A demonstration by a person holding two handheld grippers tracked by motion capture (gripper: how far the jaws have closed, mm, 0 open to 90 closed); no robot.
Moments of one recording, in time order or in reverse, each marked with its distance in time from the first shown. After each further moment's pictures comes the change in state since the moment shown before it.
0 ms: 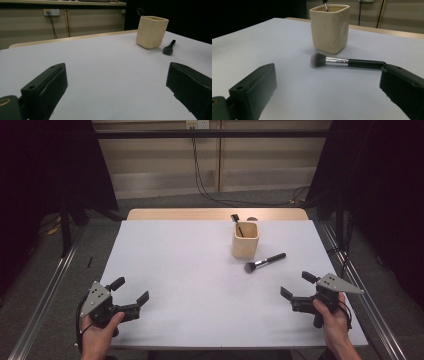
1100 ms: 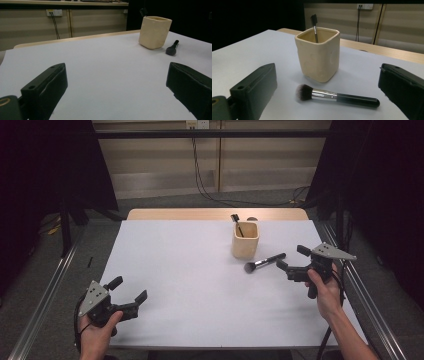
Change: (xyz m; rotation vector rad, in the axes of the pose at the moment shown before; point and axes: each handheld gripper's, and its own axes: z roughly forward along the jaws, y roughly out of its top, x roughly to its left) left arm 0.003 0.001 -0.001 0.002 0.014 0.003; right arm -0.031 0.054 0.047 -0.017 0.009 0.002
